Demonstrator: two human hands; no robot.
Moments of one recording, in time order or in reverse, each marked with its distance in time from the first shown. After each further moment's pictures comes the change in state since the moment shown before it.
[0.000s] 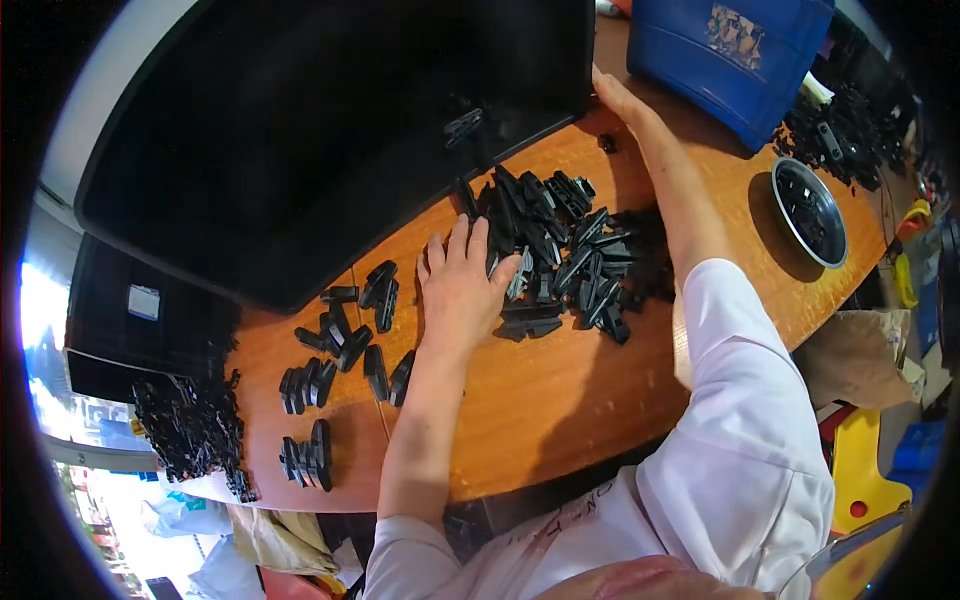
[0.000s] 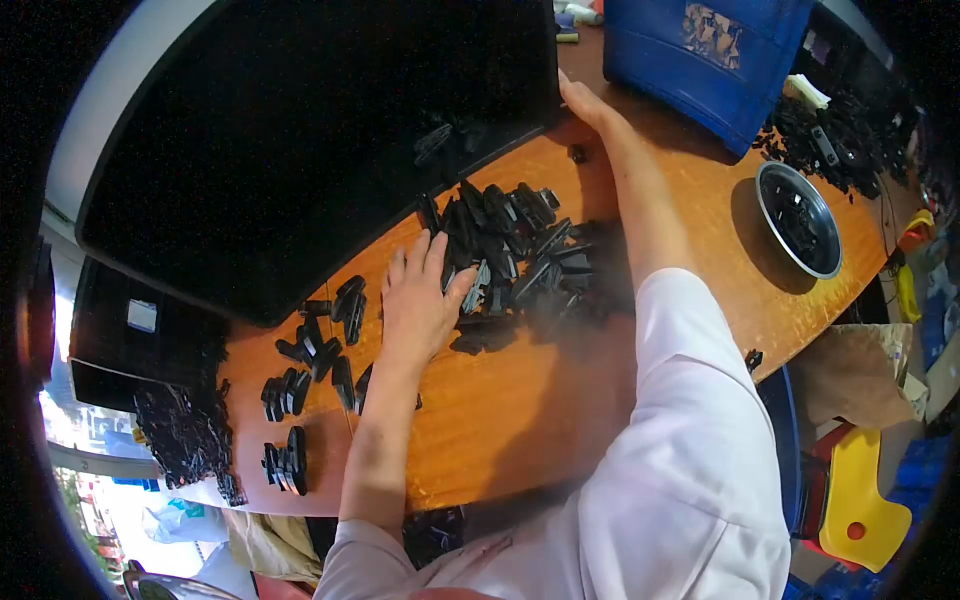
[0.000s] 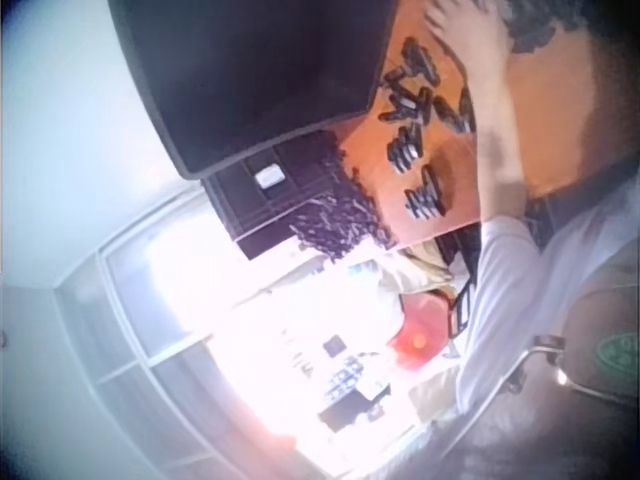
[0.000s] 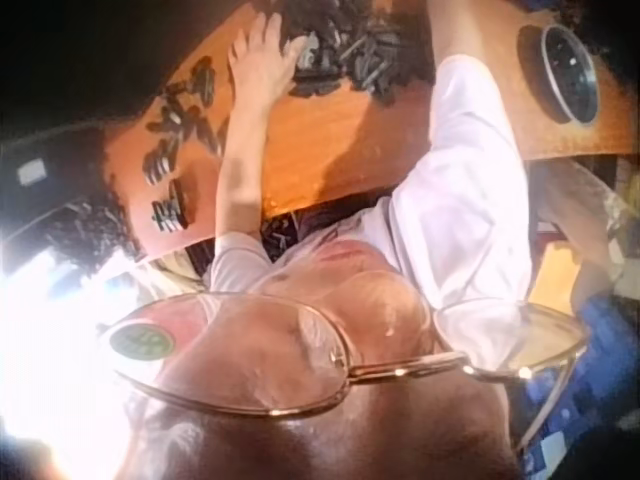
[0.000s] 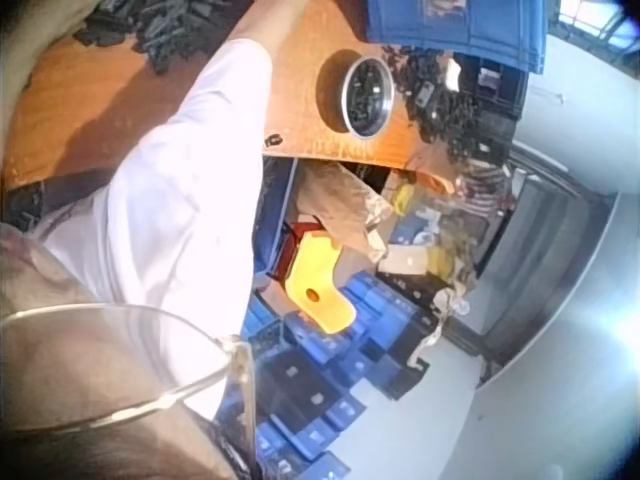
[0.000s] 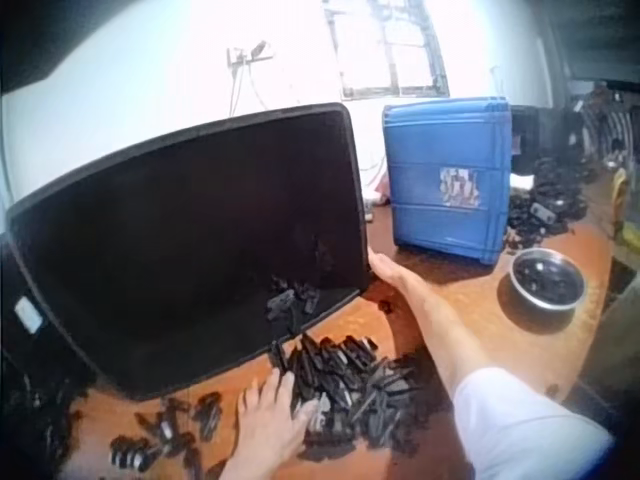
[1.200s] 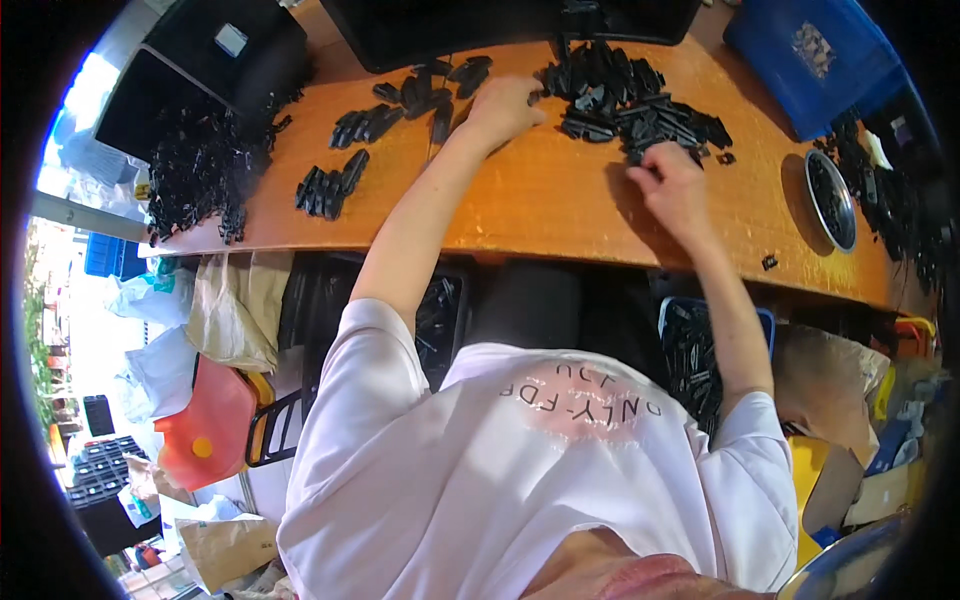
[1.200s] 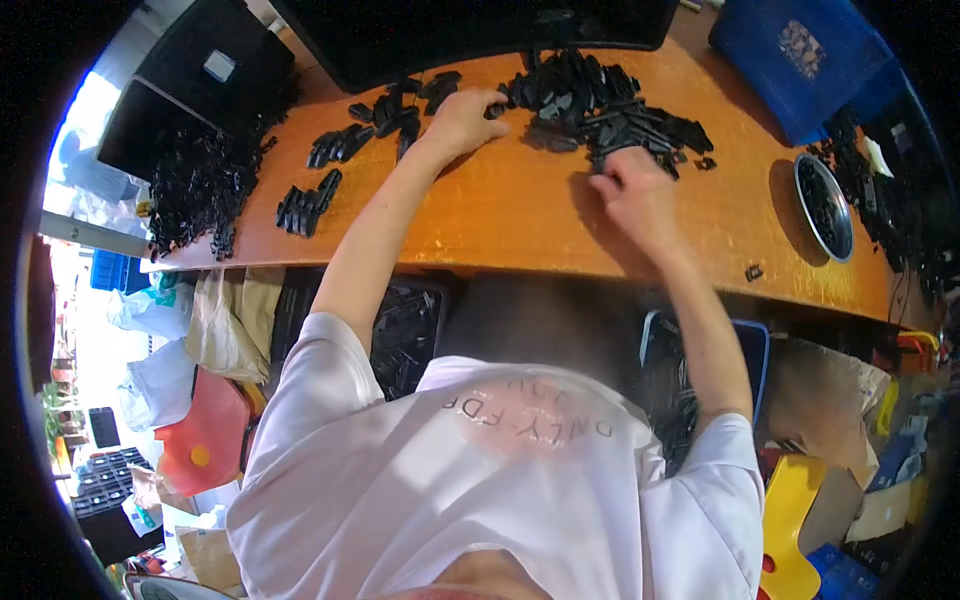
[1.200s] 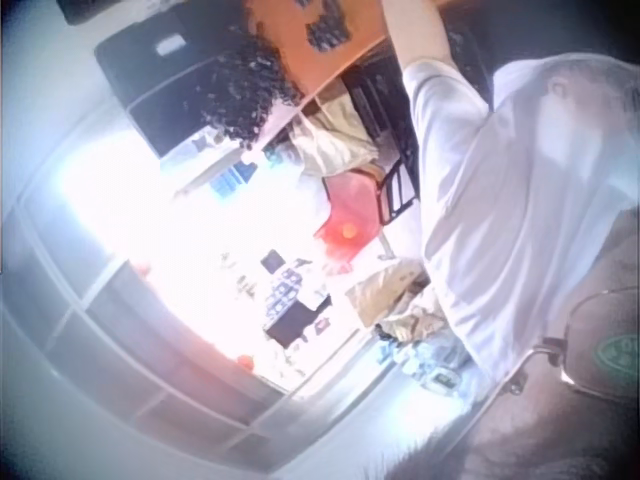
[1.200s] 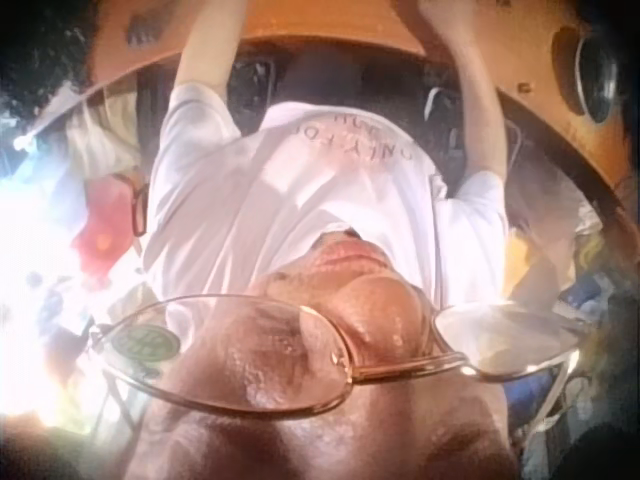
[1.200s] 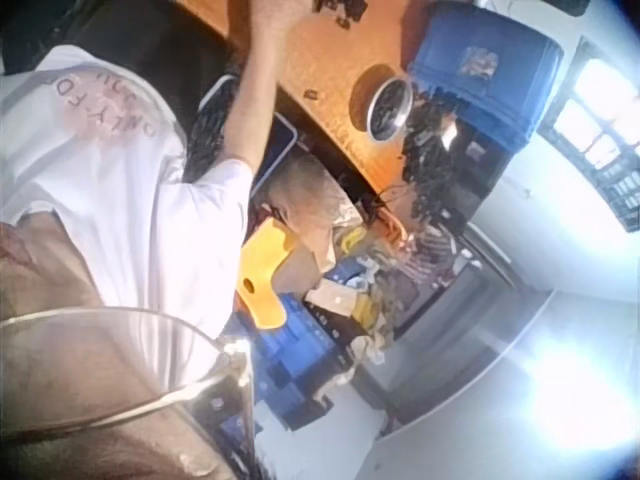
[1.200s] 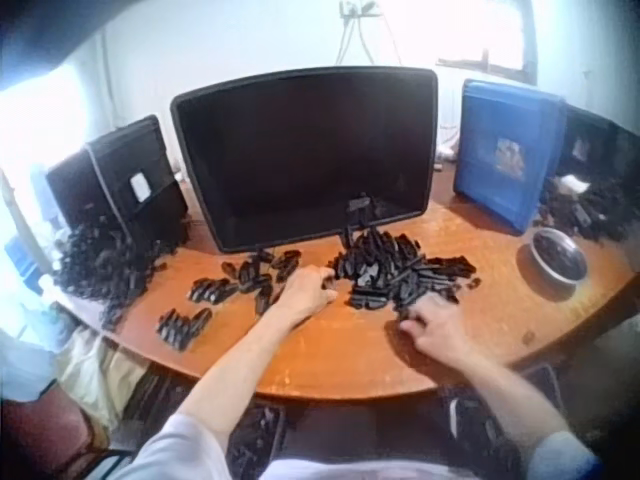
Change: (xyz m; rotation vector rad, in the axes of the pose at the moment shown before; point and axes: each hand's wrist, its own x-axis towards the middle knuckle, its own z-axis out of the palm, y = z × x) left_hand -0.064 -0.023 -0.040 -0.394 -0.065 -0.134; right_hand -0.383 -0.175 0.051 -0.232 0.126 -0.532
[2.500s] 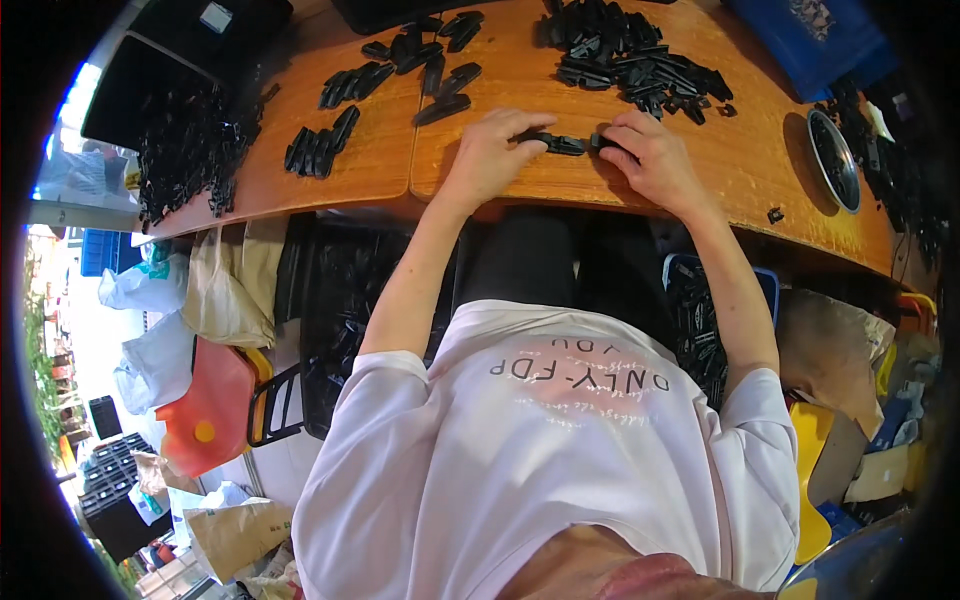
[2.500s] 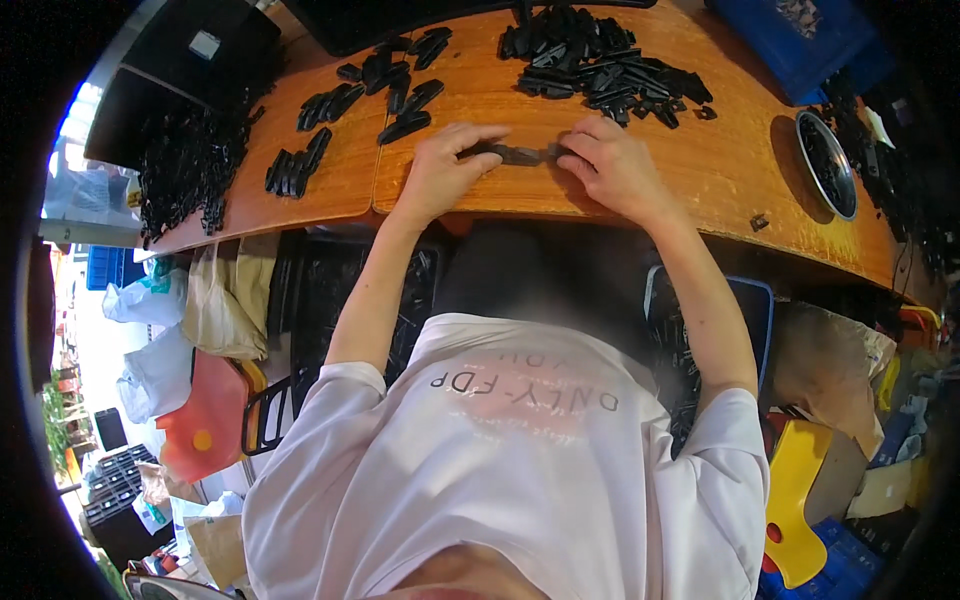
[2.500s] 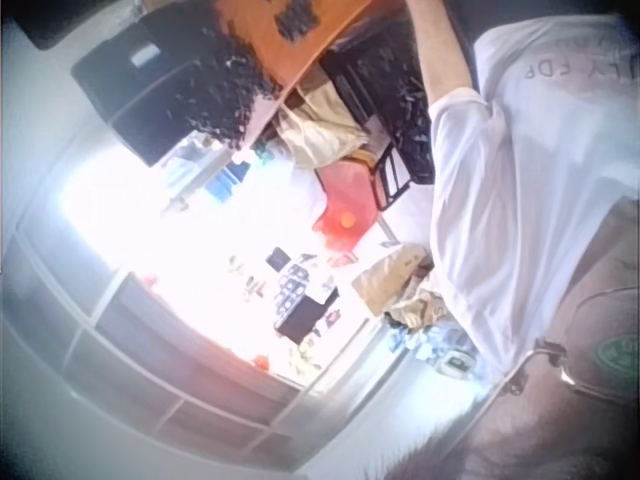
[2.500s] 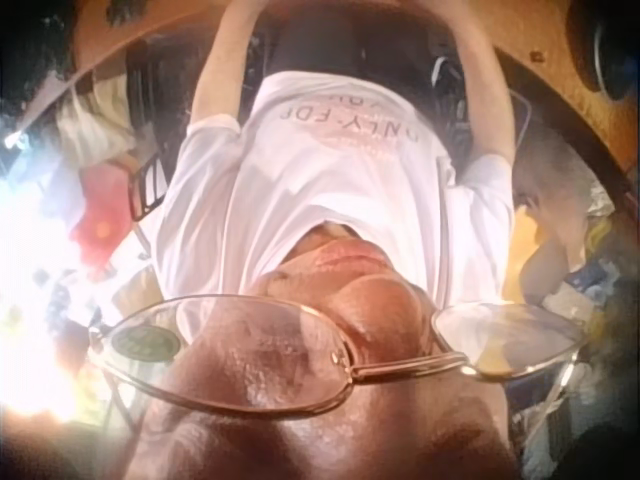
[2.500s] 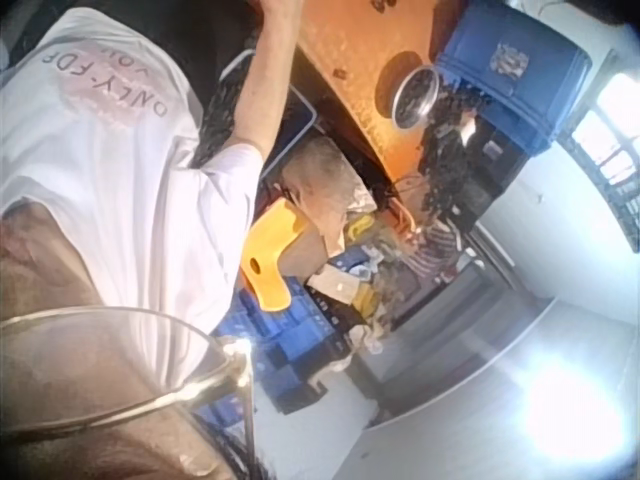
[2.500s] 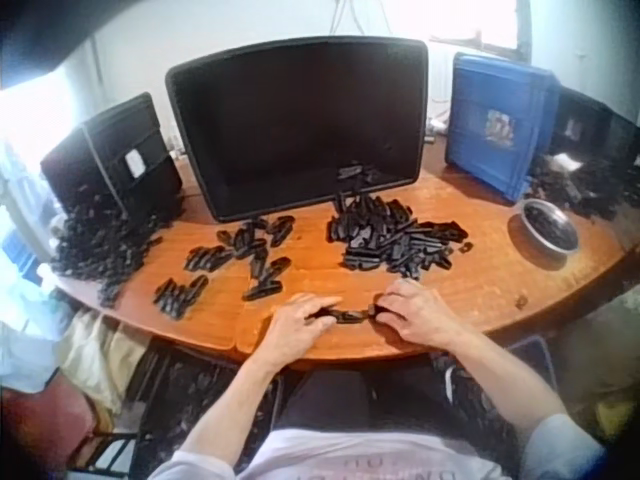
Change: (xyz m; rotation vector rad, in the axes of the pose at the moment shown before) left_hand -0.133 0.018 0.033 -0.291 0.191 0.268; right_hand -0.018 -0.036 -0.005 0.035 -0.259 -0.149
